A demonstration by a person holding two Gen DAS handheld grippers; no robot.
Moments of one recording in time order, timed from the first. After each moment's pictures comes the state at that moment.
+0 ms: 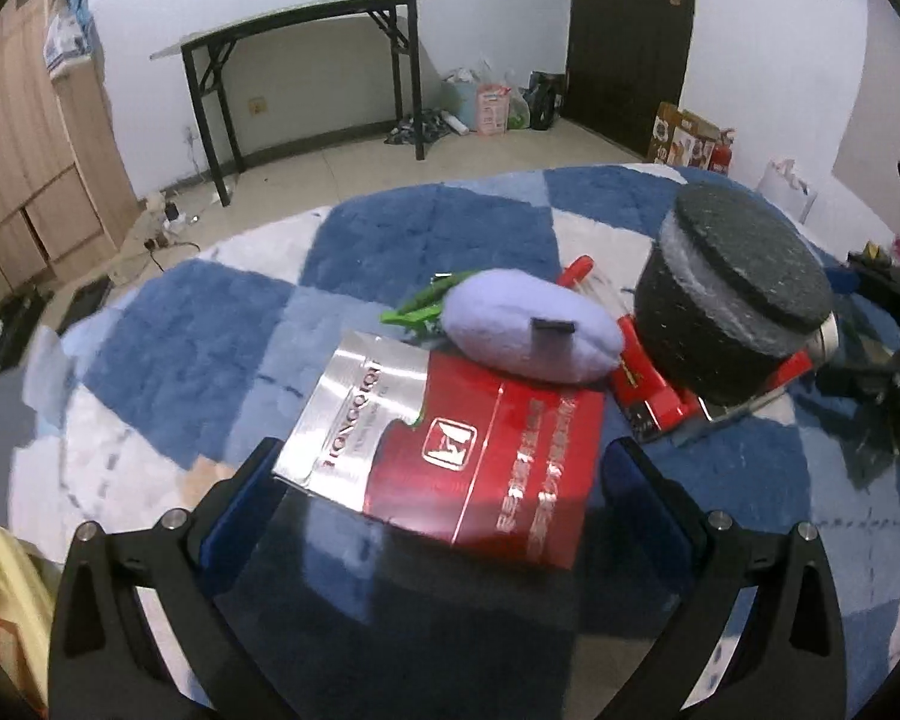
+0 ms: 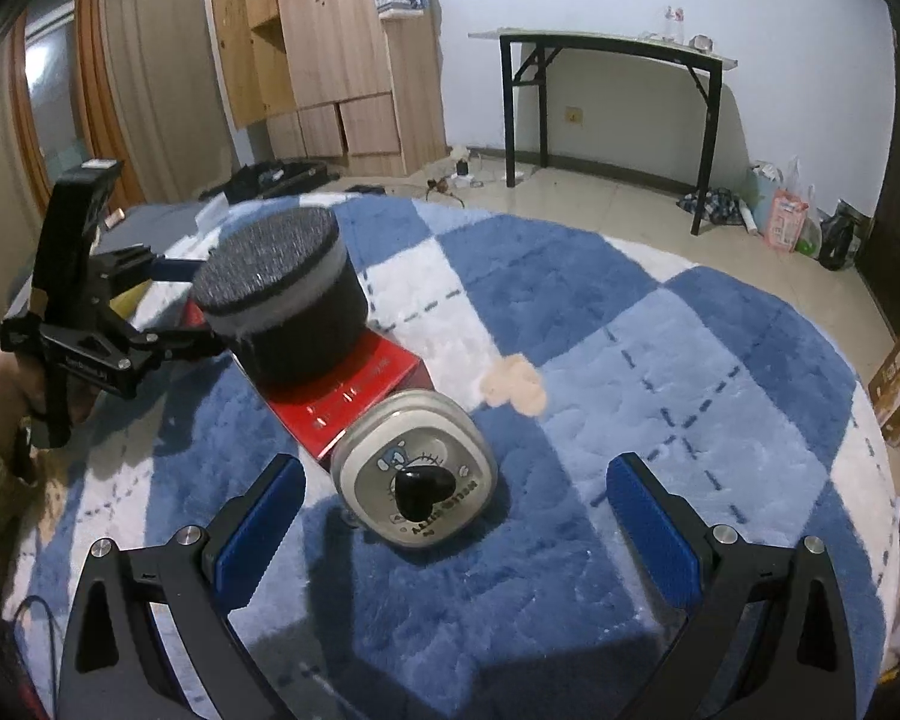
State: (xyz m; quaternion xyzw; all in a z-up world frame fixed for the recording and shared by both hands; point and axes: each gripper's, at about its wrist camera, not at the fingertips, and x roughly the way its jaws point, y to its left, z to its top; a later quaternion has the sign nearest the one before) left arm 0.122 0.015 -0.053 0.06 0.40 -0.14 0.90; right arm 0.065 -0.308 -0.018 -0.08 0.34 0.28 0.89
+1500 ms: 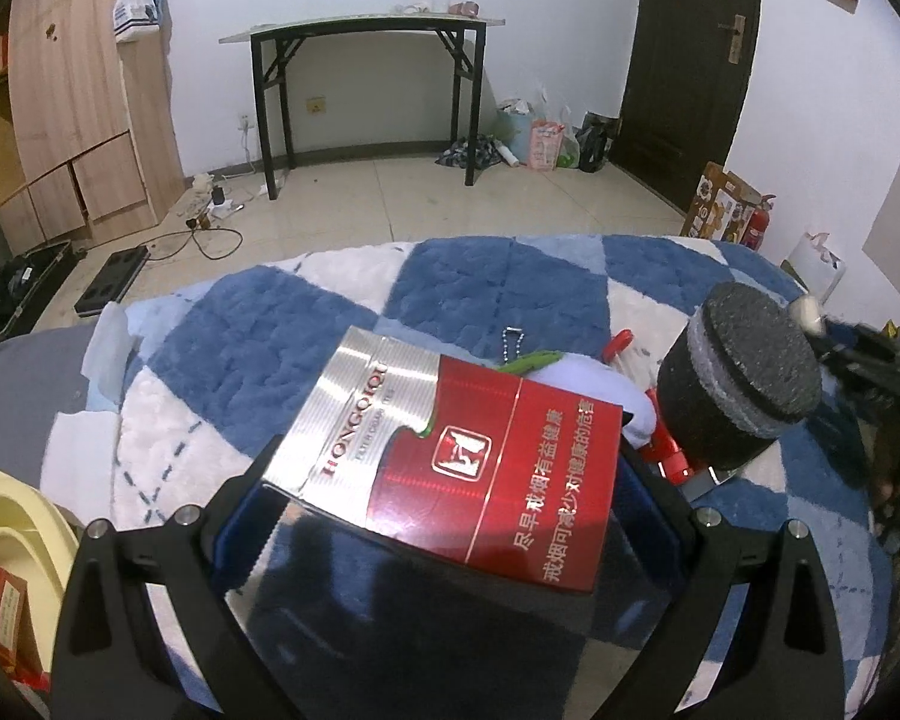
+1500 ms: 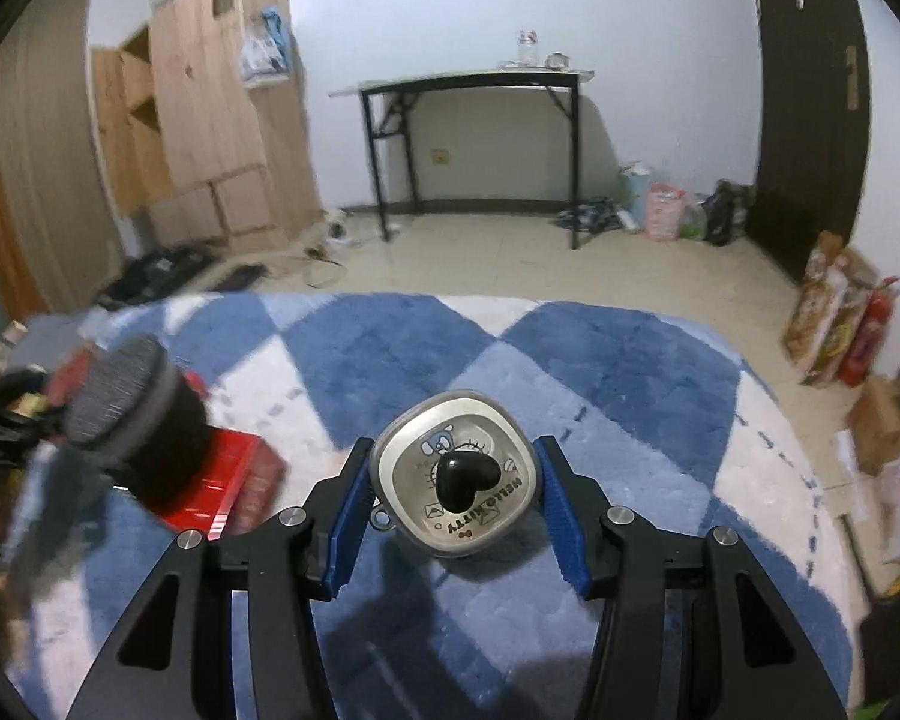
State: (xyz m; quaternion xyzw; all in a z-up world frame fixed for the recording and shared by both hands) left arm 0.116 0.040 -0.025 0.00 0.38 -0.09 0.92; right arm 0.082 -0.328 -0.017 -0.01 0.30 0.12 0.95
